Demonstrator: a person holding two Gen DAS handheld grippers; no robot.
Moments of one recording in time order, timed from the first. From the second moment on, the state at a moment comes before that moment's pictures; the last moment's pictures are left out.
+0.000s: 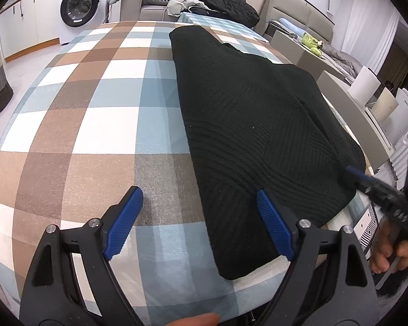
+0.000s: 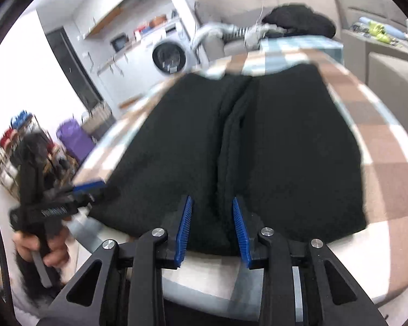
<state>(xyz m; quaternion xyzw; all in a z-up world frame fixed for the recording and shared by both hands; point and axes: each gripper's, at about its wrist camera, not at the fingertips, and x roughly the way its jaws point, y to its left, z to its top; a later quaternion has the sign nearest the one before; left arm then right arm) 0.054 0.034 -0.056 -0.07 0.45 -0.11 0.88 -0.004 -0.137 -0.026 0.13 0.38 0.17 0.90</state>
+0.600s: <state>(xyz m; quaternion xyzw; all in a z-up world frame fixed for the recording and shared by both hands) 0.101 0.015 -0.056 -0.11 0.43 -0.11 0.89 0.005 -0.219 -0.039 0.21 0.37 0.01 0.91</state>
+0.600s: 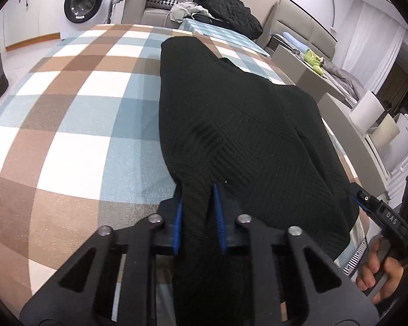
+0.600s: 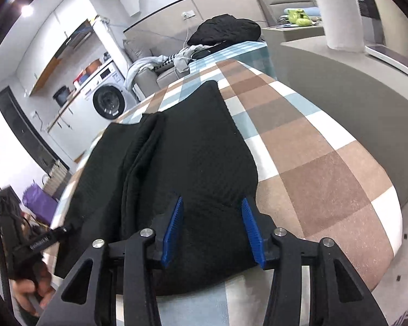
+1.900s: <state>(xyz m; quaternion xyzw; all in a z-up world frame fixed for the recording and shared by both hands) 0.044 0.085 -0.033 -0.10 0.38 -0.09 0.92 0.088 -0.072 -0.035 0.17 0.43 0.21 0.86</state>
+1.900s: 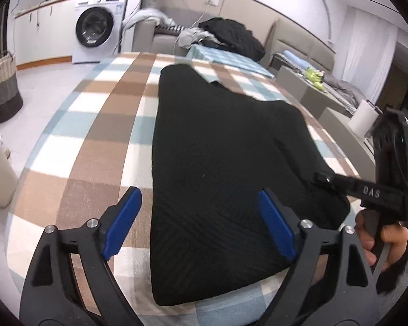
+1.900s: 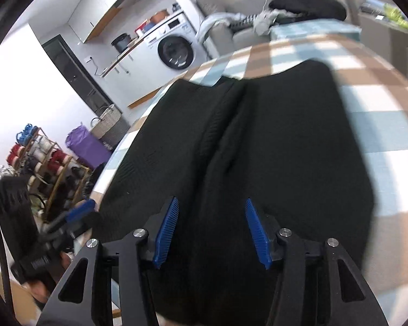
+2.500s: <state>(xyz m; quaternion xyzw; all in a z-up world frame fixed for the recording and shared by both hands) 0.047 0.088 -0.033 -0.12 0.38 -0.08 0.91 0.103 -0.081 -0.013 0.13 0.39 0.16 0.90</state>
